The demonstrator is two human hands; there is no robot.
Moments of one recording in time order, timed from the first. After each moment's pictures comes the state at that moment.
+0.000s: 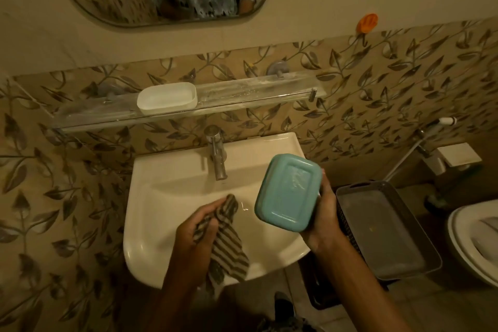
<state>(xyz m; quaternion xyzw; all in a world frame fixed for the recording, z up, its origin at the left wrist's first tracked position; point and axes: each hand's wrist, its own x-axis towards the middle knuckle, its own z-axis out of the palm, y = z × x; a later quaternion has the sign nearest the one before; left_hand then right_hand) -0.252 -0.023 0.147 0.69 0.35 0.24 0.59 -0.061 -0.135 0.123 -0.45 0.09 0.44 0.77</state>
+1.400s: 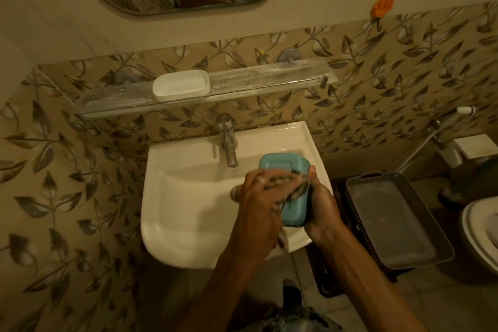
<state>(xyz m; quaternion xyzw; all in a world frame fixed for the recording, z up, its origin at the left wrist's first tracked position) -0.199 -0.066 0.163 0.89 0.20 0.26 0.32 -0.086 -0.131 0.124 -0.52 0.10 0.47 0.71</state>
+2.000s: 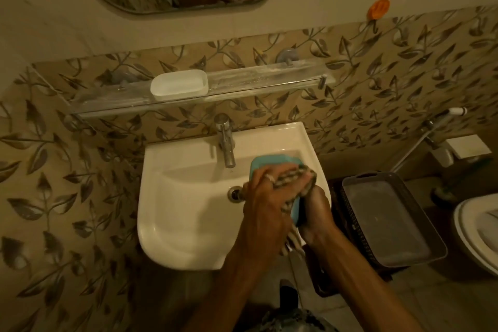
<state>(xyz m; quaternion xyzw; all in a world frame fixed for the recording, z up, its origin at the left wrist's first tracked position) -0.168 -0.101 0.120 0.94 0.25 -0.22 -0.10 -0.098 -0.129 0.128 -0.51 0.08 0.46 0.72</state>
